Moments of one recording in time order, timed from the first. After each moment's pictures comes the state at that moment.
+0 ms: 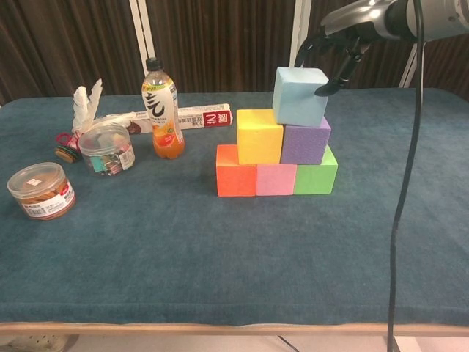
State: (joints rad) left arm -0.22 -1.09 -0.01 -1.58 1.48 1.30 -0.04; right arm 1.20 -1.10 0.14 -1.79 -0.32 0.83 -0.51
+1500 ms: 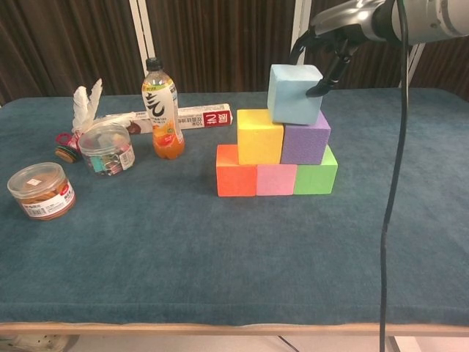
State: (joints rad) left arm -0.22 -1.09 -0.01 -1.58 1.48 1.31 -0.06; right arm 1.21 -1.15 0.14 -1.77 -0.32 0.88 -0.53
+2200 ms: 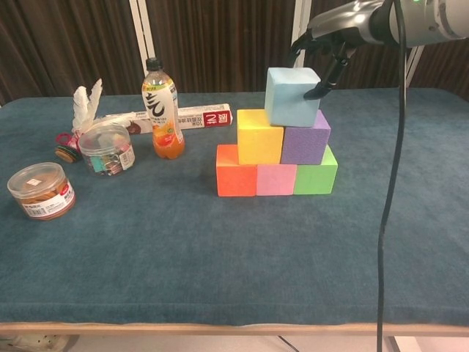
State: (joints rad) left arm -0.22 -1.09 -0.02 -1.58 1.47 1.30 -0.05; right arm 1.21 -1.15 0.15 -1.77 -0.35 0.86 -0.52
